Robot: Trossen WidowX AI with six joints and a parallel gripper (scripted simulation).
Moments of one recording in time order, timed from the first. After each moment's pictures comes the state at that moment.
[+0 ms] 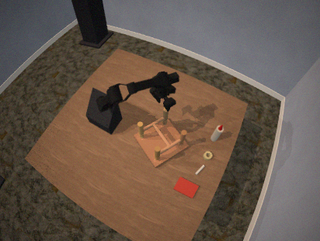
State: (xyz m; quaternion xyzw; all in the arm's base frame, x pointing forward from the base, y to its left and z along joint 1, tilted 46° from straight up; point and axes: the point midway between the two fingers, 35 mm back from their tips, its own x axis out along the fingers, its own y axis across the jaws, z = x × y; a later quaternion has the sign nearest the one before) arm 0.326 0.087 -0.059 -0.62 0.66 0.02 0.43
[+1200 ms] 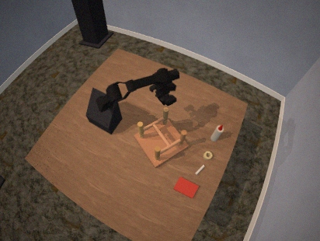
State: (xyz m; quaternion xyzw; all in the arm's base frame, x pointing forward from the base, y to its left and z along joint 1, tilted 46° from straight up) arm 0.328 0.104 -0.043 -0.63 0.65 0.02 0.42
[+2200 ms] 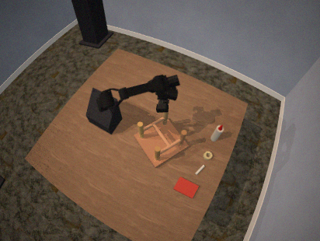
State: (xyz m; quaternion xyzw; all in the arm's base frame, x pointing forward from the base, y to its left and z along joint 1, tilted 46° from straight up) arm 0.345 0.097 -0.035 -0.38 0.63 -0.14 0.66
